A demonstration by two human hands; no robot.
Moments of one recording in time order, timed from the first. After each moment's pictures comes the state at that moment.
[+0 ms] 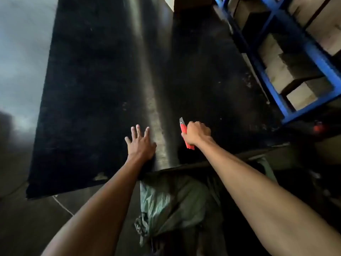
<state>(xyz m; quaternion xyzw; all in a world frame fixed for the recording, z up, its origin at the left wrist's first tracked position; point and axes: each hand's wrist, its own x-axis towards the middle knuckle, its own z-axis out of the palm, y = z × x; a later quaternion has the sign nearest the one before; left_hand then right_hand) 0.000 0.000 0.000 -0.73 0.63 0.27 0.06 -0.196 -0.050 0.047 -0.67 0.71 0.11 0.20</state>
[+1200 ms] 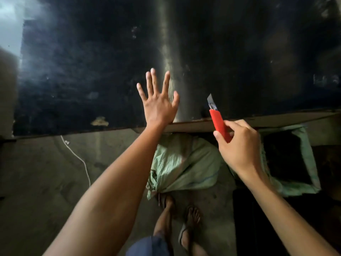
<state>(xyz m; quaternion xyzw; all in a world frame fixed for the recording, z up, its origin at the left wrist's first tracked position) -0.019 0.023 -0.133 -0.78 0.62 0.09 -0.07 -0.233 0.112 -0.046 -0.65 0.71 -0.17 0.19</state>
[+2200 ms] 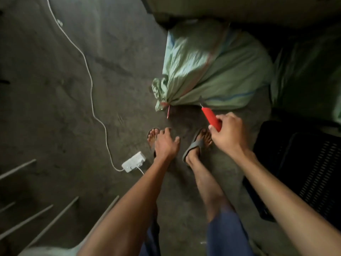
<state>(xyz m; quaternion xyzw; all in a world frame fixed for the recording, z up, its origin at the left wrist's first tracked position) -0.122 0.499 -0.394 -0.84 0.28 0.46 0.10 -0.288 0.389 -0.349 -0.69 0.63 0.09 0.36</state>
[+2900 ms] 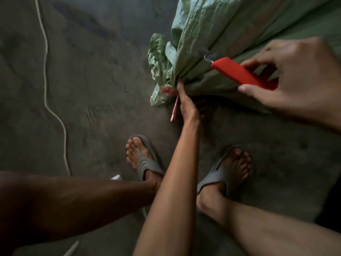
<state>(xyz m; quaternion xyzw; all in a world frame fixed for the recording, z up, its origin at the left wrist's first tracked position) -0.110 0.446 -0.772 -0.71 -0.22 0.52 -0.42 -0.238 0.337 -0.594 -0.86 0.40 0.07 0.30</state>
